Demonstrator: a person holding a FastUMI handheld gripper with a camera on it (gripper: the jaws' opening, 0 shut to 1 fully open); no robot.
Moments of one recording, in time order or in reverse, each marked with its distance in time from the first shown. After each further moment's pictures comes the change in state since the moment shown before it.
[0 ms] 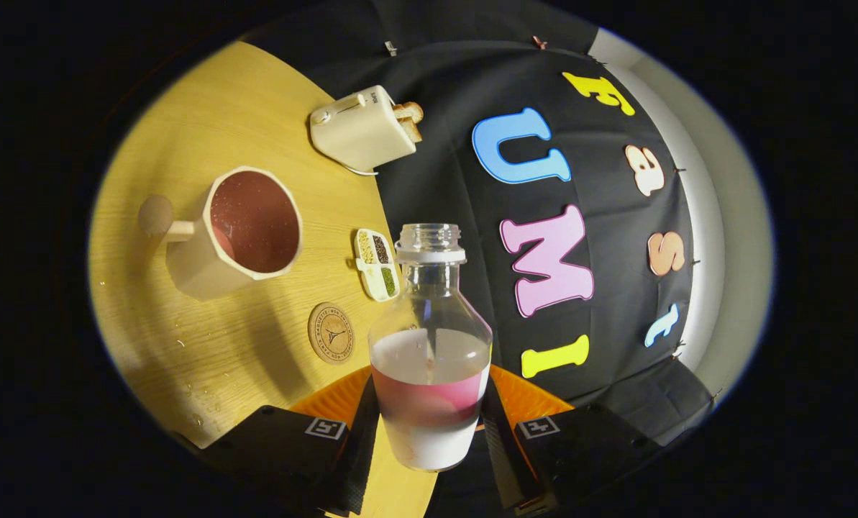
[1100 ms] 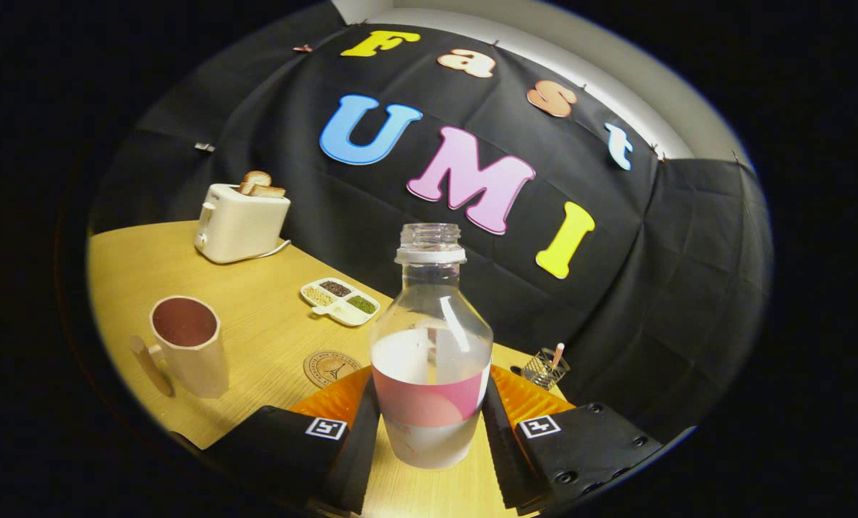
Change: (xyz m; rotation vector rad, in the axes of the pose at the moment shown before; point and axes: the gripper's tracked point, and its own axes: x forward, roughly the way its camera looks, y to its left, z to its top) arm -0.006 -0.045 -0.062 0.792 -0.007 -0.034
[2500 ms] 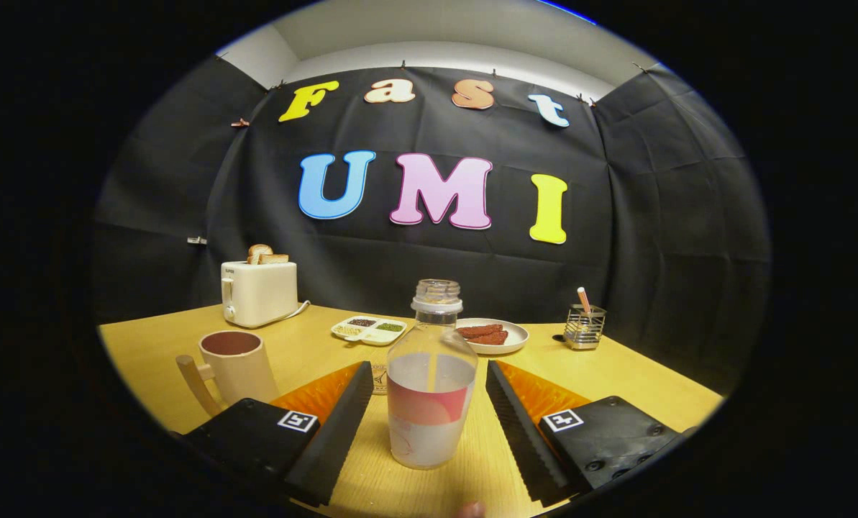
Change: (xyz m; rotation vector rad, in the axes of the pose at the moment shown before) arm -0.027 0.019 -0.063 0.475 -0.168 0.012
